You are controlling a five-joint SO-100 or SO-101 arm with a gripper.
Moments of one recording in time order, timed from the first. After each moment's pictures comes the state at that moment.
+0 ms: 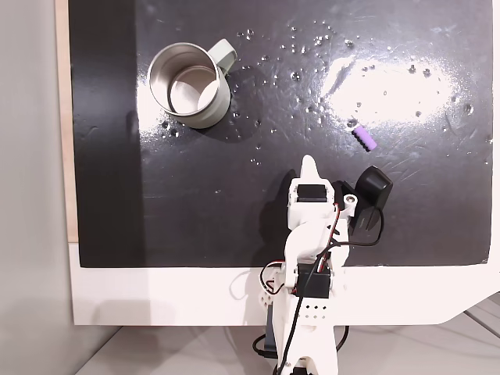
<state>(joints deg) 5.5 181.6 171.7 45.5 -2.4</state>
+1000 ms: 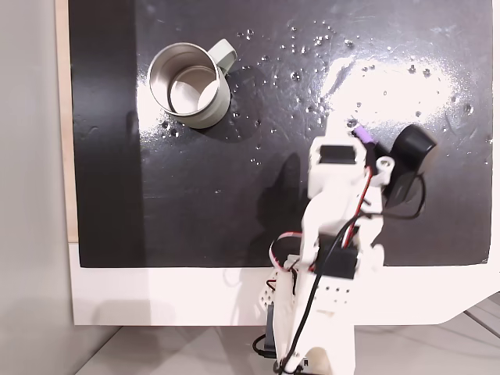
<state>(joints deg) 10.4 141.1 130.0 43.9 -7.5</state>
